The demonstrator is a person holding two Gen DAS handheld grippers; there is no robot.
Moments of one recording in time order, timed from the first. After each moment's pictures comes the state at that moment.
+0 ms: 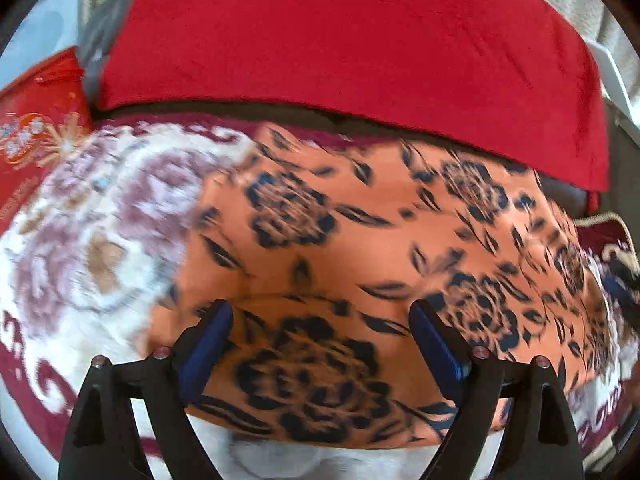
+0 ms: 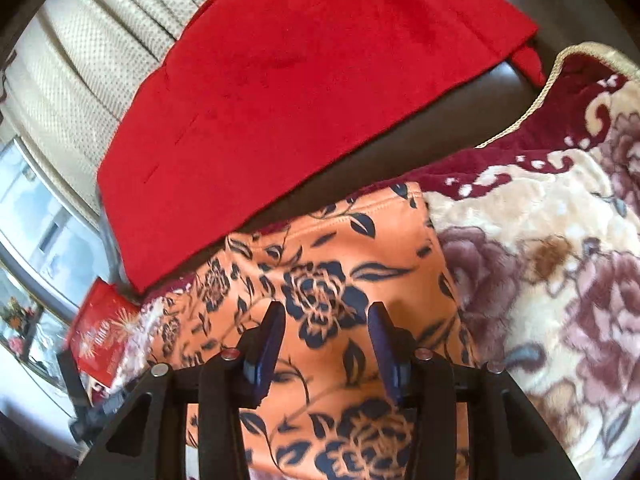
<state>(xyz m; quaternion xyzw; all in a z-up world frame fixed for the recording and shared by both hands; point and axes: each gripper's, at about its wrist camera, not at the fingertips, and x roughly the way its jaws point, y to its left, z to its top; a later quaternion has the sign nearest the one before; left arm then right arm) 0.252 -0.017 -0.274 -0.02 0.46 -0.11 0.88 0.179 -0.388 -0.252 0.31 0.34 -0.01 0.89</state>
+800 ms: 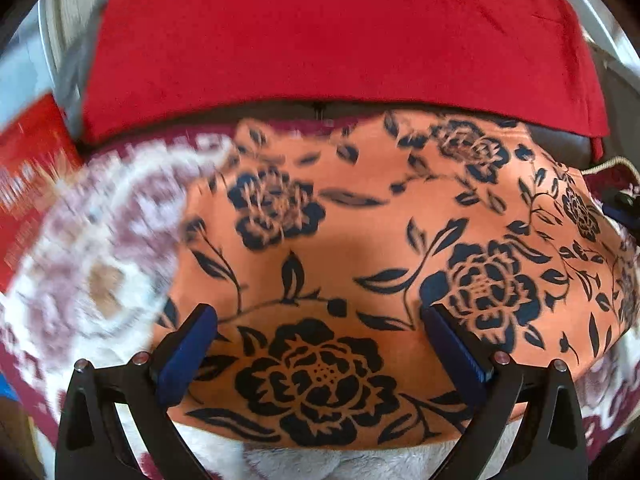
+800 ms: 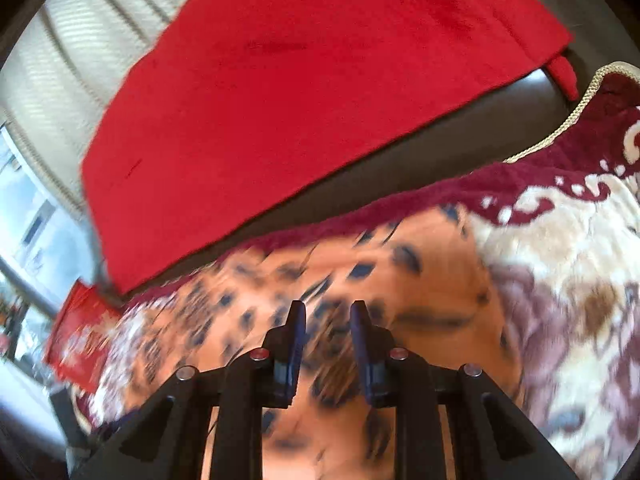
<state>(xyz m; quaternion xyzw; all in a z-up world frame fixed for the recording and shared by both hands) 0.251 -0.034 -0.282 0.08 0.43 -0.11 0.89 0.237 -0.361 -0.252 0.28 0.36 -0.01 0.89</state>
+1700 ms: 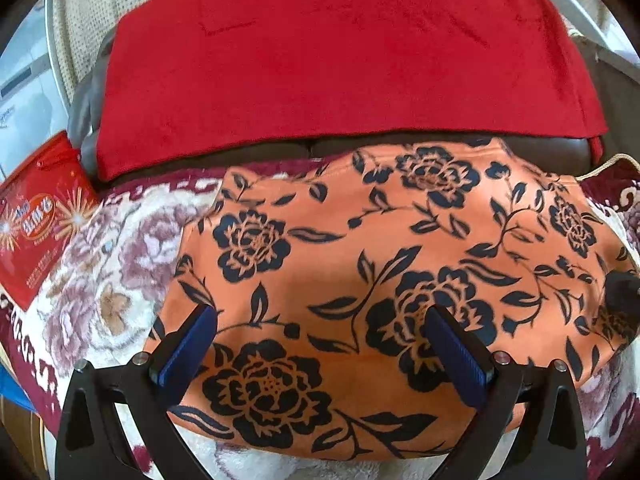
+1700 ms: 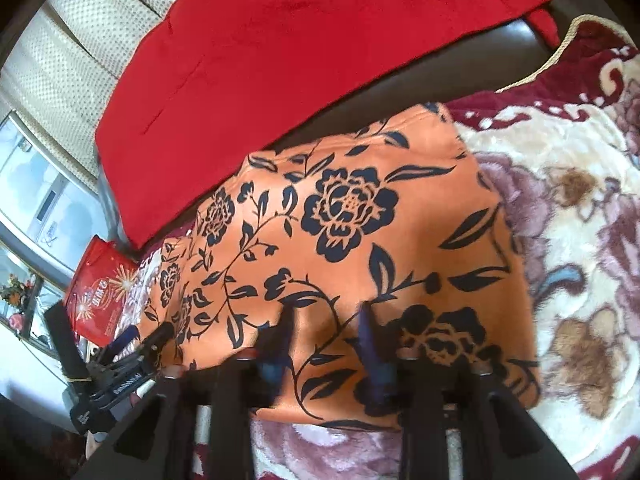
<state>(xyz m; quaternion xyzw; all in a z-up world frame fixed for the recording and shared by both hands) 0.226 -0.069 -0.276 0.10 0.37 -0.09 0.92 0.178 -0.338 -0.284 0.30 0.41 0.01 0.86</state>
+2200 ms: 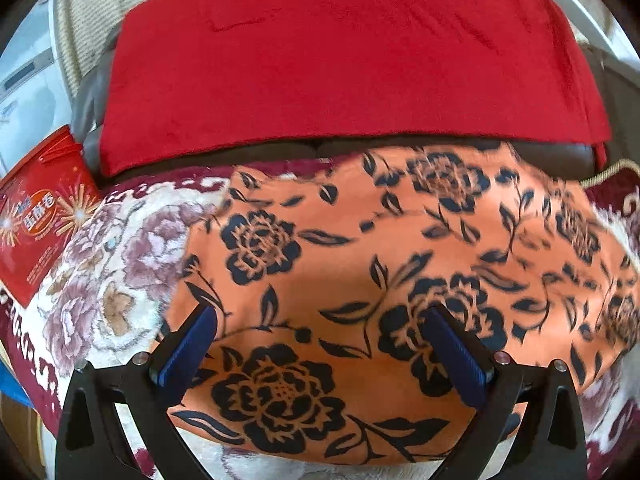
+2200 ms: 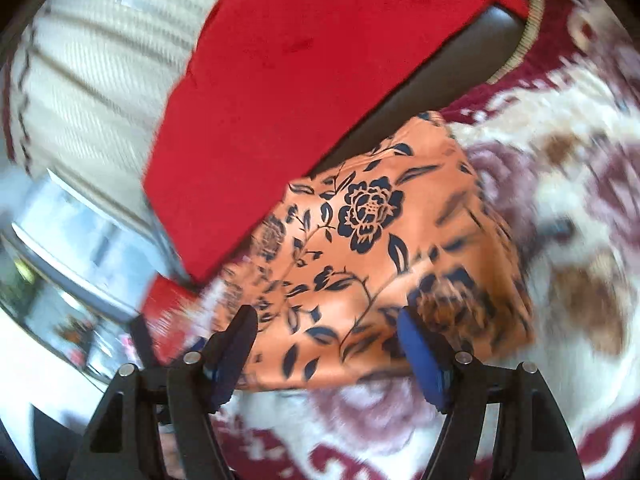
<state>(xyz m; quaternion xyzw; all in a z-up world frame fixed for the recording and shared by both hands) 0.233 -0.058 -0.271 0.08 0.38 -0.08 0.92 0.108 -0.363 -0.277 0.42 0.32 0.07 0.85</state>
